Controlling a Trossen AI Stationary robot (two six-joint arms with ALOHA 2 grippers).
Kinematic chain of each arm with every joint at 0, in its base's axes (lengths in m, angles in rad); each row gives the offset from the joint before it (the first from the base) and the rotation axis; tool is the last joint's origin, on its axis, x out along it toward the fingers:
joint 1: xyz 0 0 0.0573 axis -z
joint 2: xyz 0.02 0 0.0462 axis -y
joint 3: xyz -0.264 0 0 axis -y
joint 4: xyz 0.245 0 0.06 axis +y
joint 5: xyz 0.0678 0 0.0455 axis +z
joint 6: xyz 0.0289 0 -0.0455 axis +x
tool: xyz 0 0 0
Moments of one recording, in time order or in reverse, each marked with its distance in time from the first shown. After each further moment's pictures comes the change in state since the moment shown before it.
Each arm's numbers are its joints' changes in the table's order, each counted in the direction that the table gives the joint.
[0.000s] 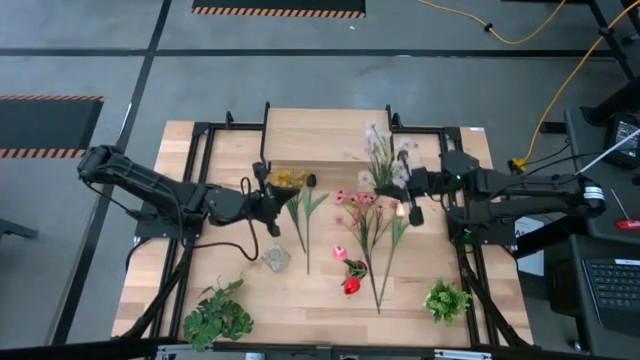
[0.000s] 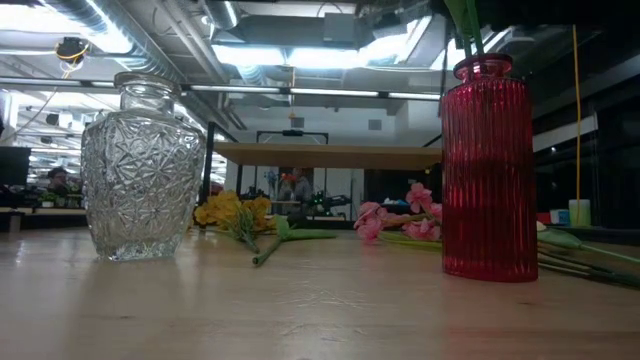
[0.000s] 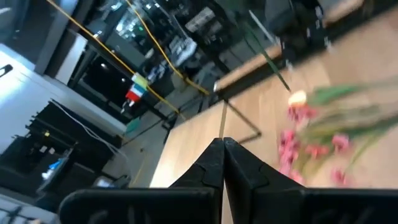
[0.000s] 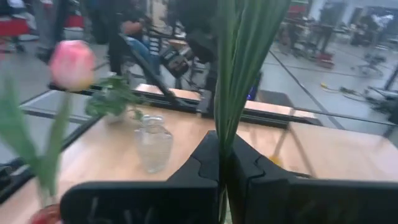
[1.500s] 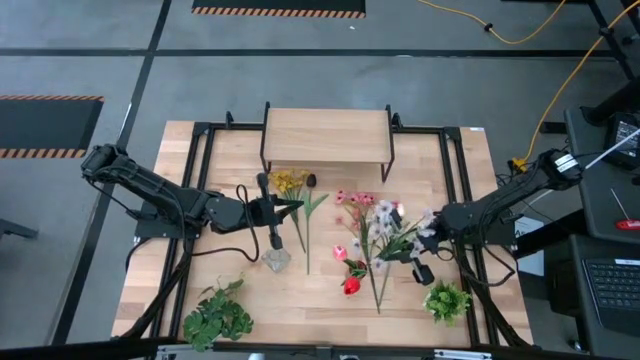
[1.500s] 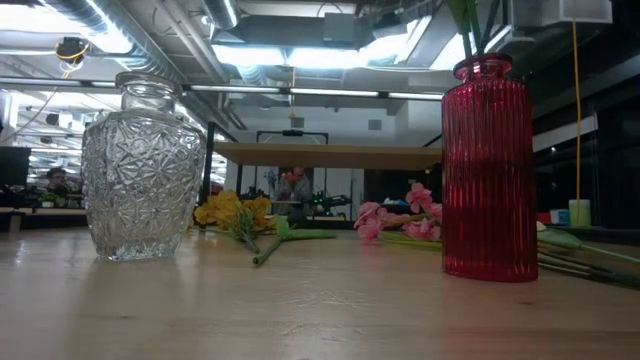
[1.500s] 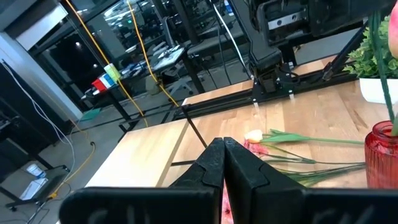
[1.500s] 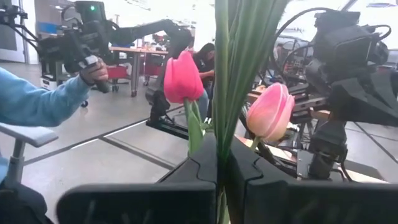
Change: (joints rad) left arm 0.059 -0.042 -0.003 -0.068 -0.027 -0.285; right arm -0.560 -0.279 -0.127 -0.607 -0.216 -0.007
